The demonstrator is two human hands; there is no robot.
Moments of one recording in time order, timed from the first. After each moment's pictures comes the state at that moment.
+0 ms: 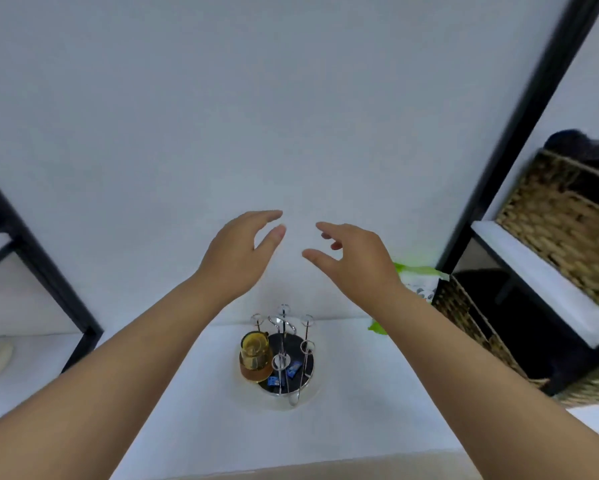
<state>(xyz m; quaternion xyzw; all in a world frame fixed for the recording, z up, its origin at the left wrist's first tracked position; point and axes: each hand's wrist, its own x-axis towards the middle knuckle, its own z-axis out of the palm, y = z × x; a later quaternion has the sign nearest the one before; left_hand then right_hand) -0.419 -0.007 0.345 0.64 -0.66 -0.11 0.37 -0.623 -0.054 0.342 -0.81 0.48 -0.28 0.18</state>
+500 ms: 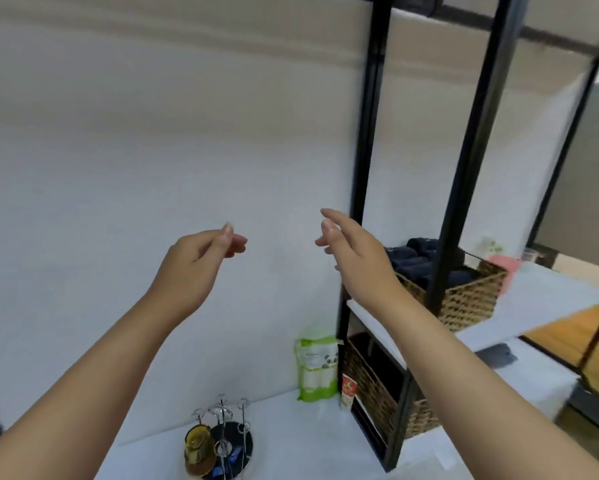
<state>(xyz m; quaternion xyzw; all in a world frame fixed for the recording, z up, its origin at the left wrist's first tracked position) -0.505 0.109 0.617 0.49 -0.67 -0.19 0.52 -0.758 0.102 0.622 -0.68 0.46 -0.53 0.23</state>
